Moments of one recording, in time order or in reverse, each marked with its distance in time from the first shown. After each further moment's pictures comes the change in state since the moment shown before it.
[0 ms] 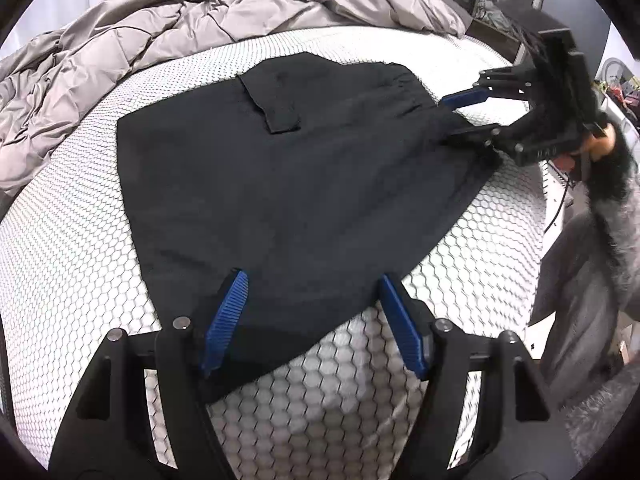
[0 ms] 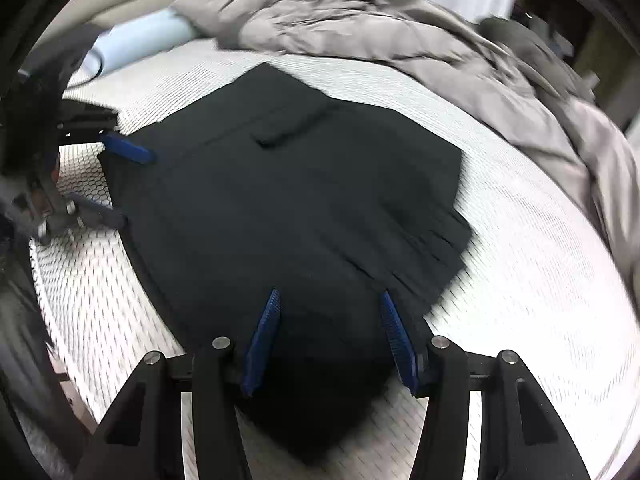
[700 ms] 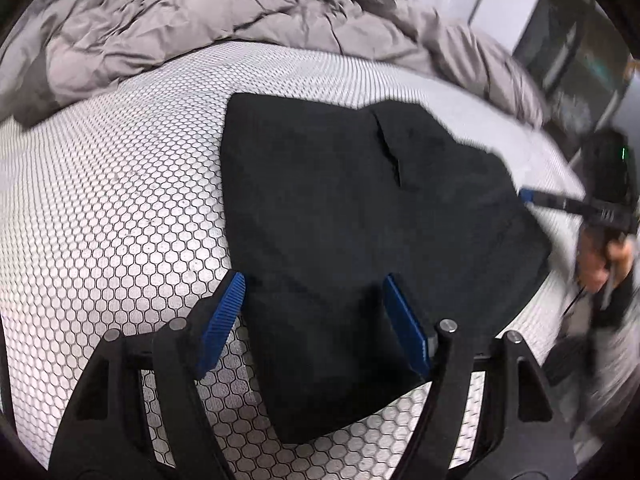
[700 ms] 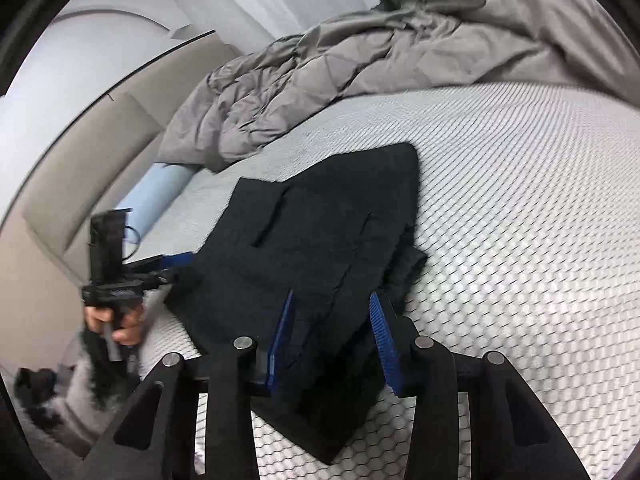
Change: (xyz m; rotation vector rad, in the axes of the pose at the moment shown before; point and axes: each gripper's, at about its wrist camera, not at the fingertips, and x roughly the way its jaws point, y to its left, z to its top) left arm -0.001 0.084 0.009 -0.354 -0.054 0.085; right arm -0.004 -0.066 0.007 0.484 -0.130 0.389
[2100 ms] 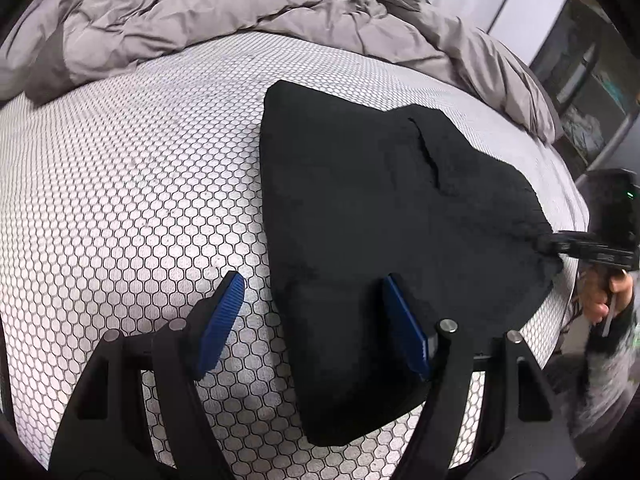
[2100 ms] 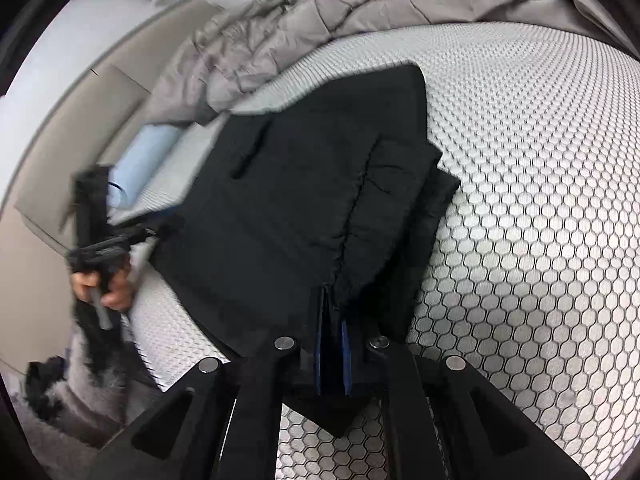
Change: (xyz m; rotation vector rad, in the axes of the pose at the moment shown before) left arm 0.010 0.004 0.011 -0.128 0.007 -0.001; right arm 0.007 -0.004 -0.014 0.026 0.093 0.030
